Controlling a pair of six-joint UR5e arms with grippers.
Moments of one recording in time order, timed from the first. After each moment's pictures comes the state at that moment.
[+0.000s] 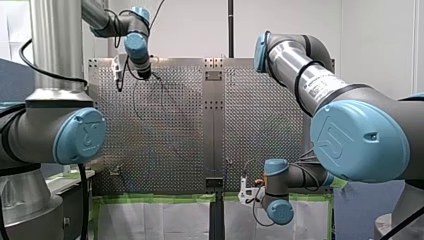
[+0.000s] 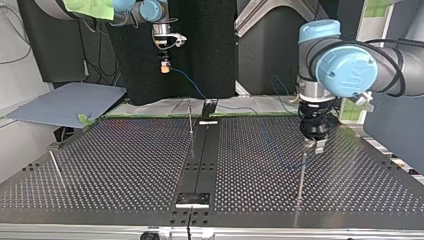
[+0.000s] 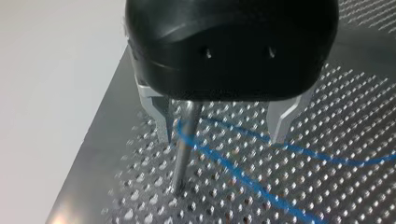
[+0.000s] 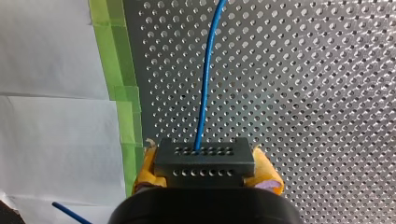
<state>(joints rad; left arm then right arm) -0.12 -1.53 -1.69 -3.22 -1.85 -1.75 2.09 -0.58 2.09 -1.46 1.68 1.62</state>
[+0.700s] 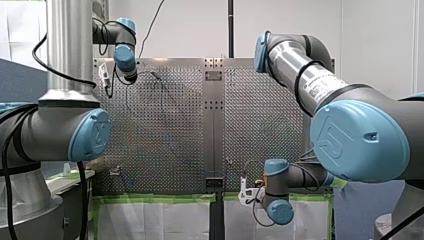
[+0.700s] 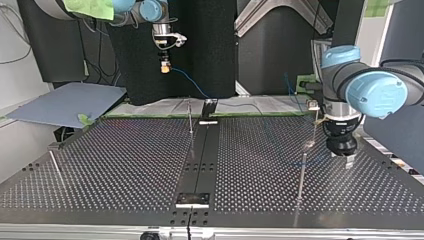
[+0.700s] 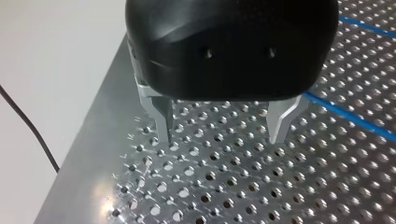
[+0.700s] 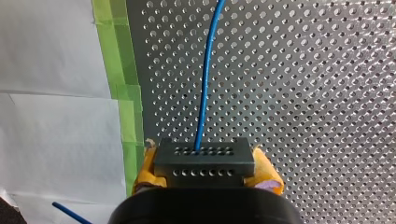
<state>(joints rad) 0.05 -1.58 -1.69 -3.09 -1.75 -1.80 2.09 -0.58 2.09 -1.45 1.68 1.61</state>
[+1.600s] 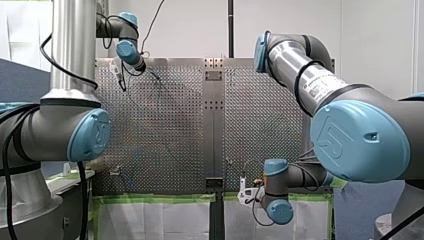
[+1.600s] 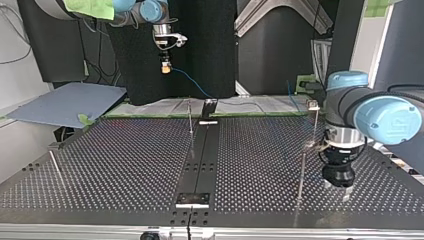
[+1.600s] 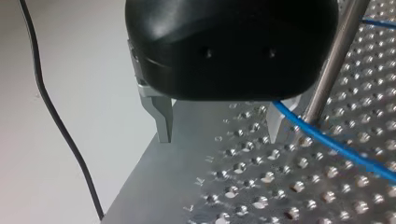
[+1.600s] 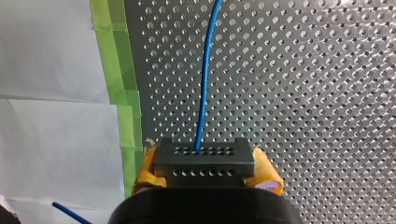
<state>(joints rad) 0.05 -1.66 -1.50 -3.08 -1.61 -1.95 2.09 -0.58 2.09 -1.45 1.67 1.61</state>
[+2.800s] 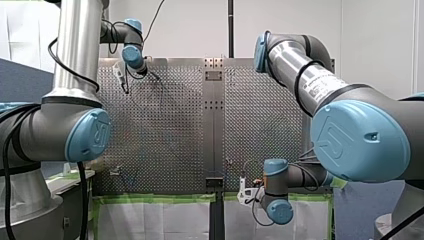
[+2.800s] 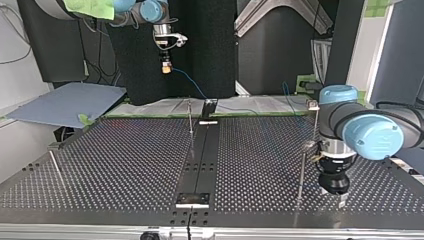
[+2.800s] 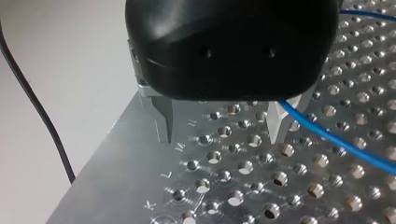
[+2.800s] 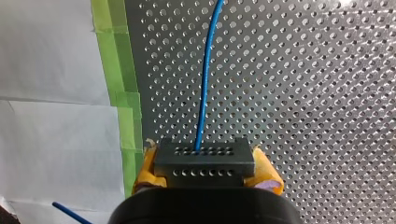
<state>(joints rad) 0.03 -1.74 -1.43 -3.08 -1.67 -1.94 2.09 -0.58 2.09 -1.45 1.66 1.61</state>
